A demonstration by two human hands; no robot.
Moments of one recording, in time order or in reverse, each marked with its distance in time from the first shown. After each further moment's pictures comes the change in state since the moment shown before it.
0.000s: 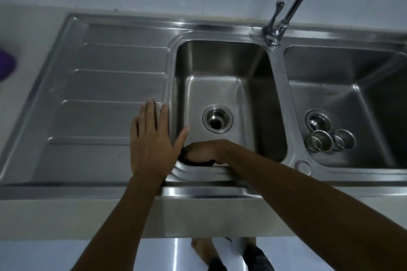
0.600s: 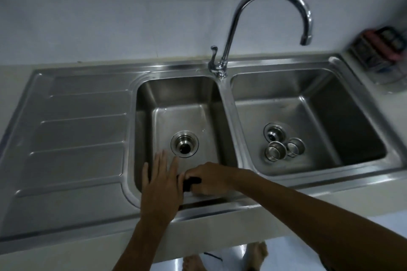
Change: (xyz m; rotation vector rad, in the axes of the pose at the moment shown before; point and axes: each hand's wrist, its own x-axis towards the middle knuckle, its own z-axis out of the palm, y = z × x) left_hand -0.039 0.093 -0.014 -0.036 -0.227 0.187; right_hand -0.133 0.065 -0.009 -0.224 0.334 -0.263
